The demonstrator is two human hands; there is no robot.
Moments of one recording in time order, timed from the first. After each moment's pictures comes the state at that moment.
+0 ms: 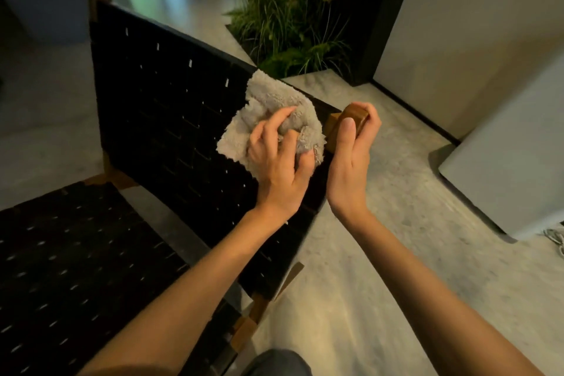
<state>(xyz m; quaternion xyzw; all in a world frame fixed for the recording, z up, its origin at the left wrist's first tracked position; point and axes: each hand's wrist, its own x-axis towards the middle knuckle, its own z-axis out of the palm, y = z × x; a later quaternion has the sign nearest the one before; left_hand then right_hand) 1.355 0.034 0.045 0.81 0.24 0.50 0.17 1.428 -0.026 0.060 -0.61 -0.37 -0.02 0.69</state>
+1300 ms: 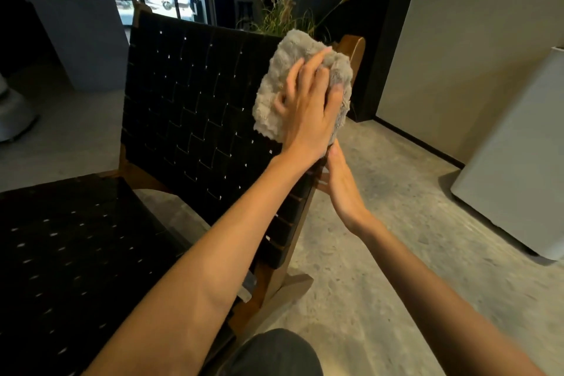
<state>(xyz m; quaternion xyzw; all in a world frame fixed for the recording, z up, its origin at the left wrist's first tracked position) 1.359 -0.007 0.020 0.81 0.19 0.53 0.17 1.403 -0.087 -0.059 -0.62 -0.45 0.20 0.62</state>
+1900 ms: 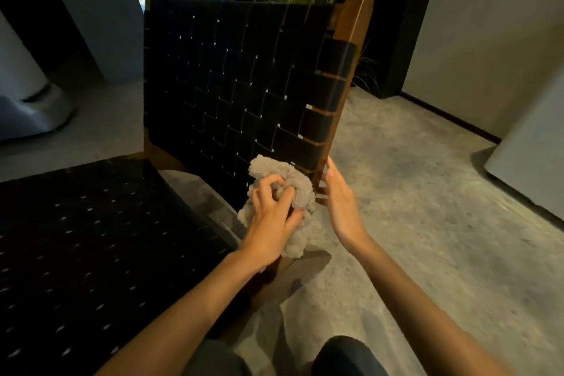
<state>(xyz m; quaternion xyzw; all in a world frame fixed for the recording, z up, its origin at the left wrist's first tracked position) 1.250 -0.043 -0.146 0.90 0.30 0.29 0.11 1.376 -0.106 -0.131 -0.62 -0.38 0.26 0.63</state>
